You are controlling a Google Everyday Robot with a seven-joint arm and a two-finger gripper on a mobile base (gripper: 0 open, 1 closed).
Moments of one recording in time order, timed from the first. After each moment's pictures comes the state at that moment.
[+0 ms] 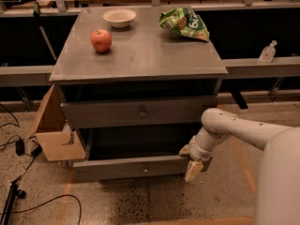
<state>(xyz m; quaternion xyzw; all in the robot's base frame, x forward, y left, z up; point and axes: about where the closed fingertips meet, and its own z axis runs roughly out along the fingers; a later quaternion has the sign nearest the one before) 0.542 -0.158 0.455 -0.71 0.67 0.19 0.09</state>
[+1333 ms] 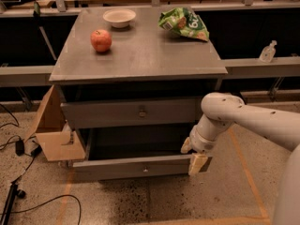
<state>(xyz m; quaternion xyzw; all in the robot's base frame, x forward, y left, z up) 0.519 -0.156 0.542 -0.74 0.65 0.16 0.06</state>
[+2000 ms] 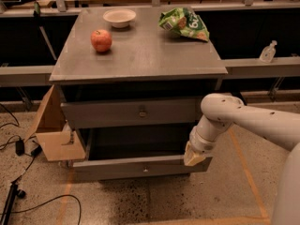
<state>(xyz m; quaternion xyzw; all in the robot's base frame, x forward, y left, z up) 0.519 -0.156 0.540 -0.74 0.65 0.16 0.06</state>
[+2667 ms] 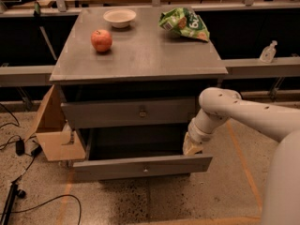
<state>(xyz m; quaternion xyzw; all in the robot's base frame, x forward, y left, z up) 0.559 -0.159 0.542 -0.74 0.66 0.13 0.08</state>
